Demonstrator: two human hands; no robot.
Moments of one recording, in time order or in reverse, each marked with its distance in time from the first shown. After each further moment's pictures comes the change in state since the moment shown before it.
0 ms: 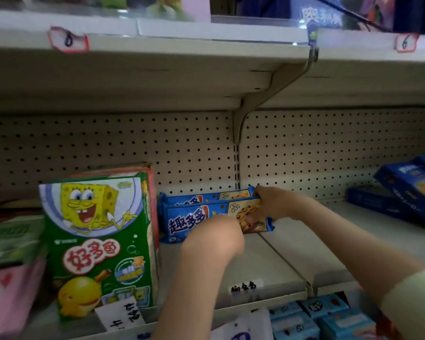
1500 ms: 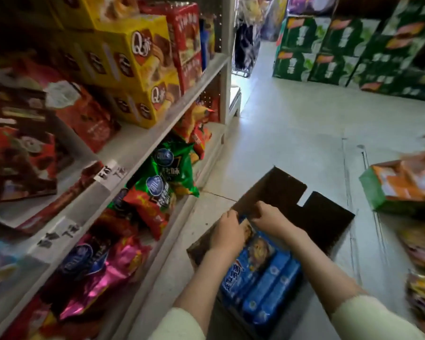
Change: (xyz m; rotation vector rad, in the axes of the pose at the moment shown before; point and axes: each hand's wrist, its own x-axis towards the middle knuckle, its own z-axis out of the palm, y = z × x) left_hand -0.103 0.441 0.472 -0.444 -0.629 0.765; right_hand -0.435 0.484 0.263 0.281 0.172 1.207
